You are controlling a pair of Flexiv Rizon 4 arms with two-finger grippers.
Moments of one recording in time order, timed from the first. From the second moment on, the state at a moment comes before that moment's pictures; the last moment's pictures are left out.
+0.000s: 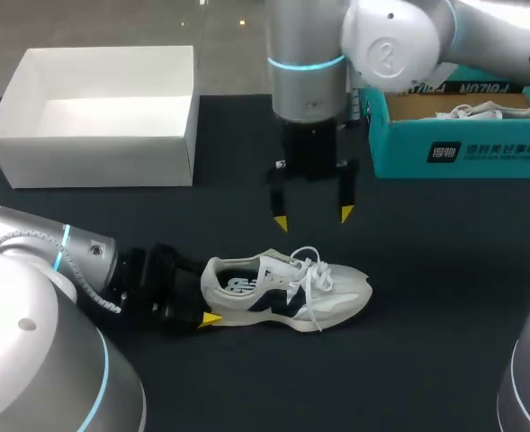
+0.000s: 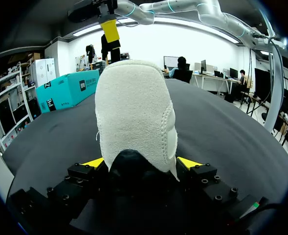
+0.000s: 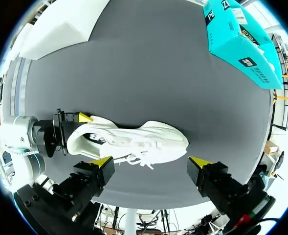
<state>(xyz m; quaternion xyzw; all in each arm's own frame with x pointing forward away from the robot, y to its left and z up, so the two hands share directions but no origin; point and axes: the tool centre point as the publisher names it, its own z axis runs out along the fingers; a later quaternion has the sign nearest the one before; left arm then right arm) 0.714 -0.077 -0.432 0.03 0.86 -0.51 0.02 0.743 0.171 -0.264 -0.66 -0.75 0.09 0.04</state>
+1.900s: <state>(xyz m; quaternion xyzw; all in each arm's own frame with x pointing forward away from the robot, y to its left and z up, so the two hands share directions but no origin) 0.714 -0.077 -0.432 0.03 0.86 -0.51 0.02 0.709 0.227 -0.337 -0.74 -0.66 0.08 0.05</state>
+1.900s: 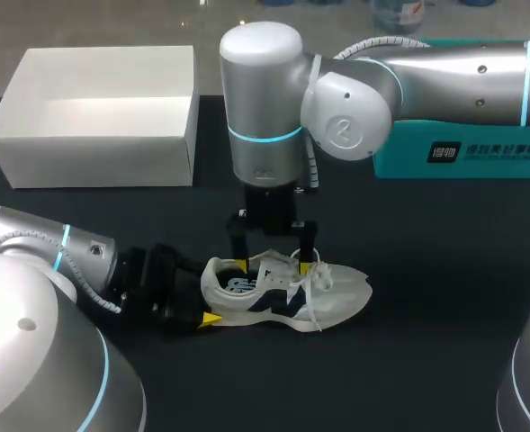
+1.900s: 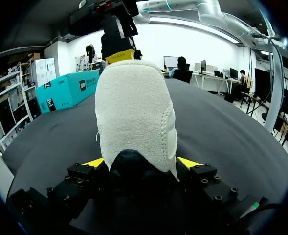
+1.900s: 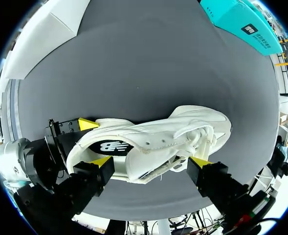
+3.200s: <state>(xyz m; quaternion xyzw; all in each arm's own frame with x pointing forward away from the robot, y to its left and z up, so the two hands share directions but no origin) 0.714 -0.077 -0.432 0.03 0.86 -0.51 0.02 0.700 0.191 -0.311 -0.76 -0.65 0.04 0.03</state>
